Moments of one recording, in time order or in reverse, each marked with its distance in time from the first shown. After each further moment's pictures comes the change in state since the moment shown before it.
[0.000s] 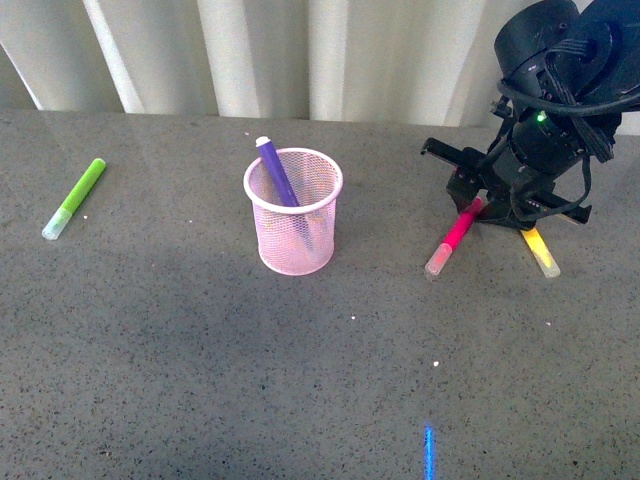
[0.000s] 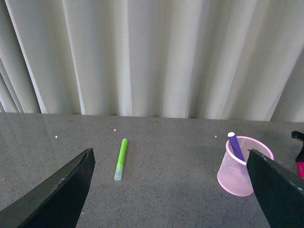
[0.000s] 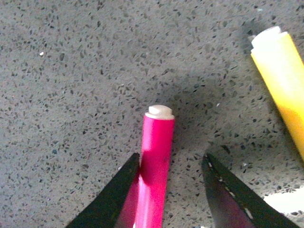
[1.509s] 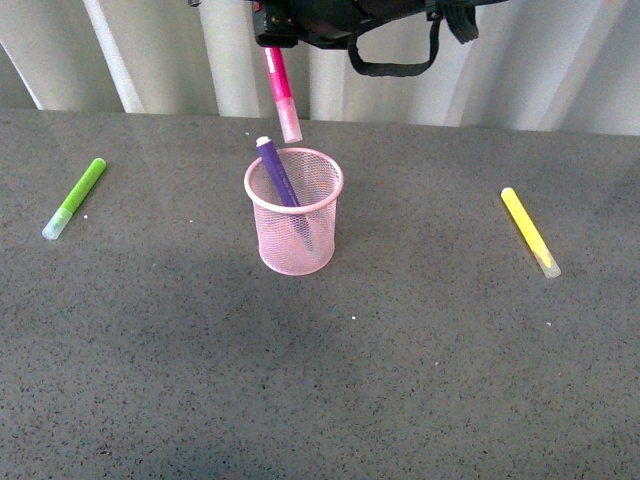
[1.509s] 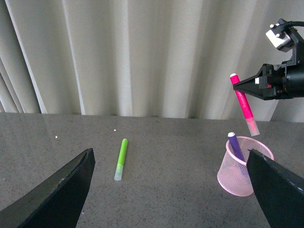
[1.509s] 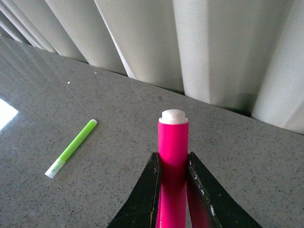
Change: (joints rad) left arm 0.000 0.000 0.000 0.000 0.000 0.000; right arm 0.313 -0.250 -0.087 0.540 -0.151 -0.446
